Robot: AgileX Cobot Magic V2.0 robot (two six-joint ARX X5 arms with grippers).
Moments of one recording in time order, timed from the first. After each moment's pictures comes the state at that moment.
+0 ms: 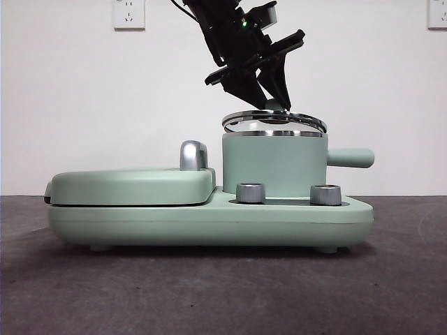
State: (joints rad) left arm -0.65 2.17 2.17 -0.71 0.17 0.03; right arm 0.44 0.52 0.83 -0.85 -0.10 0.27
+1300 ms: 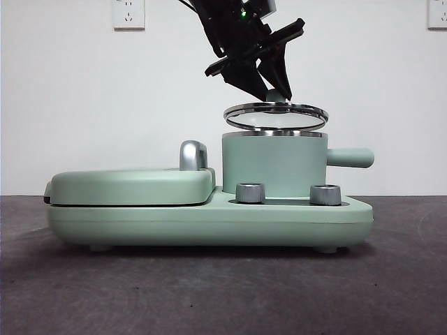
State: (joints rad) left arm -0.65 2.15 2.17 -0.69 0.17 0.04; right arm 0.44 0.52 0.83 -0.82 -0.10 0.27
